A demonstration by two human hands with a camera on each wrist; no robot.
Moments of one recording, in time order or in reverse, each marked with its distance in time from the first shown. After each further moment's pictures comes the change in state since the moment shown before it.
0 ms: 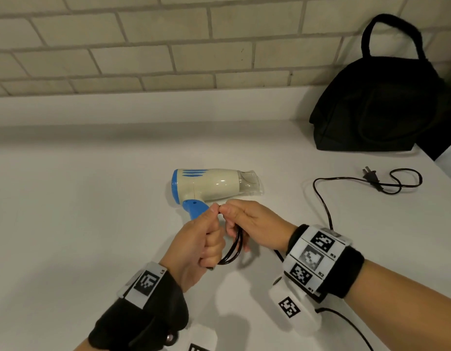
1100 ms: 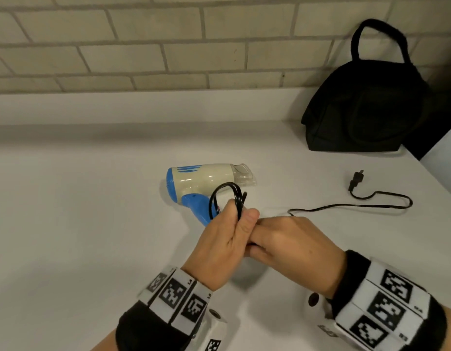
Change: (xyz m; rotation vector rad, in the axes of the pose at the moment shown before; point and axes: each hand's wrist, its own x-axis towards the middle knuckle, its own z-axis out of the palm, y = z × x) left_hand -0.002 -0.008 0.030 0.701 -0.071 0.669; right_hand -0.056 -0.026 -0.008 -0.859 0.040 -0.106
